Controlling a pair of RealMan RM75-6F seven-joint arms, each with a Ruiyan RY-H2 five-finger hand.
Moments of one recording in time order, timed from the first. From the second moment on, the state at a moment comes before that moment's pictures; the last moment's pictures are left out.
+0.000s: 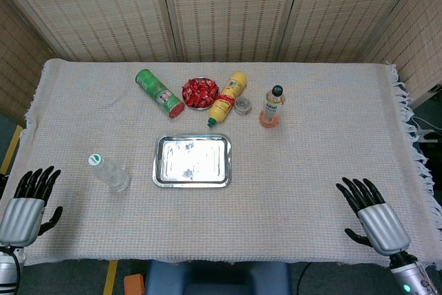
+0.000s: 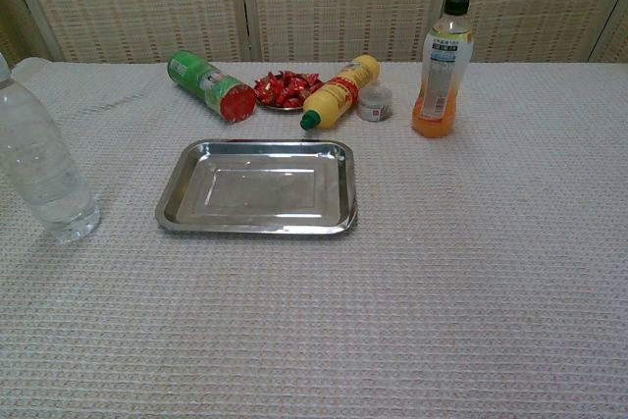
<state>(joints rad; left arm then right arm) -0.12 -1.22 -0.02 -1.47 1.56 1.51 0.13 0.10 -1.11 -0.08 -1.62 -1.71 1.42 -0.11</state>
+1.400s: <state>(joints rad) -0.28 -1.59 -0.06 -1.15 1.49 1.28 -0.86 0.11 -1.14 -0.07 -1.58 -1.72 1.45 -0.05</state>
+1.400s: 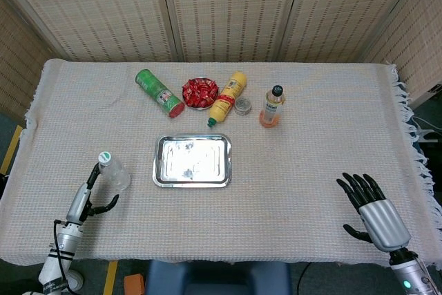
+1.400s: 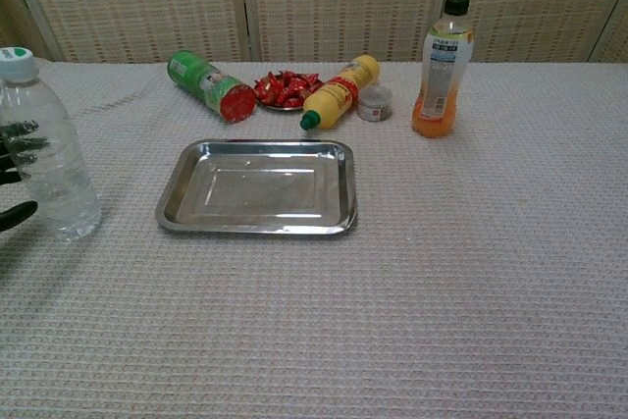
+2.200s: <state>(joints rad) -0.37 -1.61 -0.13 -1.11 1.41 1.14 -0.93 0.11 -1.13 -0.07 -1.59 -1.70 1.43 -0.07</state>
